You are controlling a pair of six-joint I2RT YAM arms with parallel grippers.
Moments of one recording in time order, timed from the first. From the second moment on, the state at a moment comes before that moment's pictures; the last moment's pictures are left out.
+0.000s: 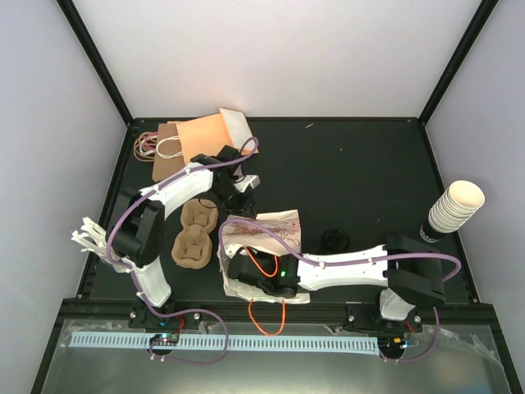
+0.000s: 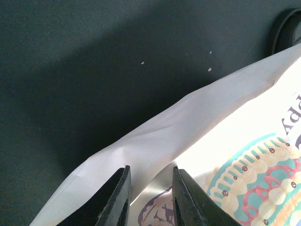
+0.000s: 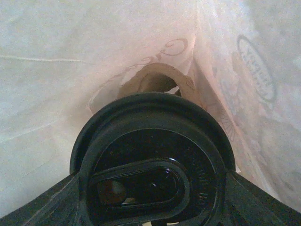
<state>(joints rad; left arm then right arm) -0.47 1.79 1.31 -0.93 0.51 -0.14 1.42 1.64 1.01 -0.30 0.71 -0.02</state>
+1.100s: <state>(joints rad) -0.49 1.74 1.26 -0.99 0.49 -0.13 1.39 1.45 1.07 -0.65 0.48 0.00</state>
